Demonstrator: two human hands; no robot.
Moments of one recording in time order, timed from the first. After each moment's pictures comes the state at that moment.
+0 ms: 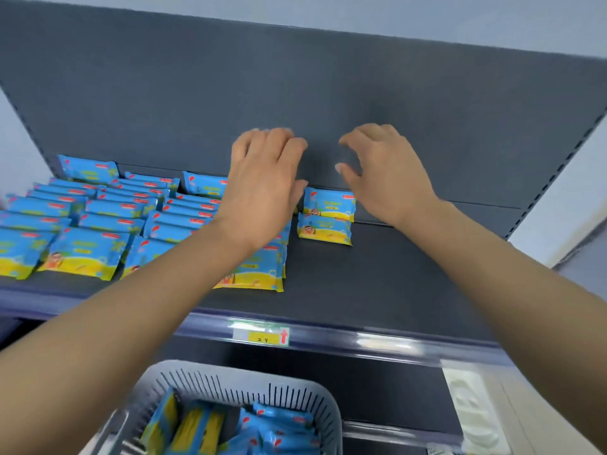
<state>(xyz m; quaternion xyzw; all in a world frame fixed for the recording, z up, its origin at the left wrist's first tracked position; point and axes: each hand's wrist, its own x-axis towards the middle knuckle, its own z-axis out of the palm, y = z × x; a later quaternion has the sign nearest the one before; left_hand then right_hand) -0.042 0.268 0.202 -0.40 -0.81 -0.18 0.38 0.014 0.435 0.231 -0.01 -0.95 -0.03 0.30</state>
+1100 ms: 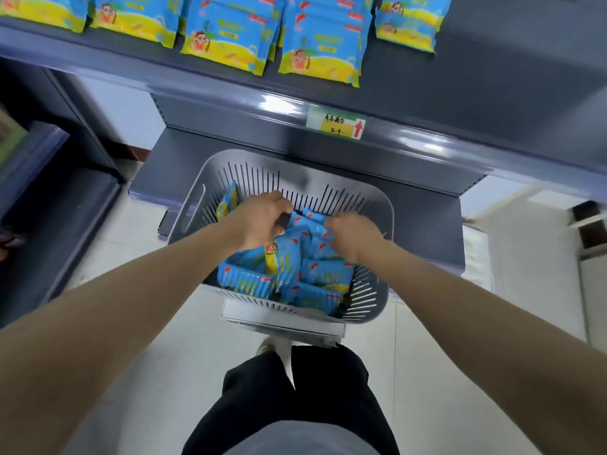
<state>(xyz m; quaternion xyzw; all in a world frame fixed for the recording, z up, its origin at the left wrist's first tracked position) 0.068 0.095 -0.081 -0.41 -0.89 -0.15 -0.15 0.152 0.276 -0.074 -0.01 -0.98 -0.01 -0.22</state>
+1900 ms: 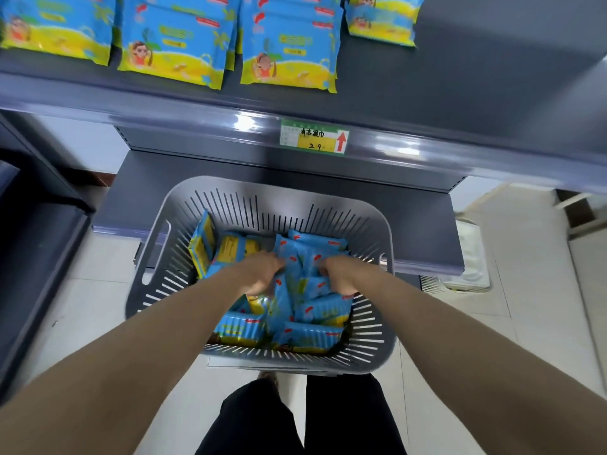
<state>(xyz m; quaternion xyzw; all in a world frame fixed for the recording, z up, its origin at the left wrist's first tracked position) 0.050 0.137 -0.183 -0.40 -0.84 0.01 -0.37 0.134 0.299 -0.148 -0.08 -0.90 0.07 -0.42</state>
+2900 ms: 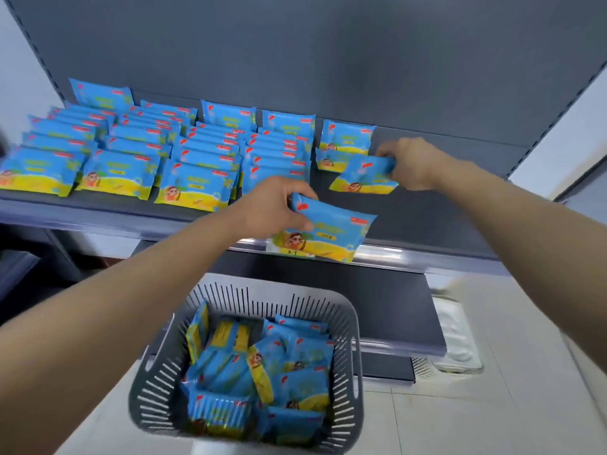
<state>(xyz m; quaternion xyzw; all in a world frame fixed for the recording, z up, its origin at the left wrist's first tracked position) -0.012 0.187 0.105 -0.40 -0.78 -0.45 -0.19 0.046 0.437 0.164 -0.13 -0.99 0.02 0.00</state>
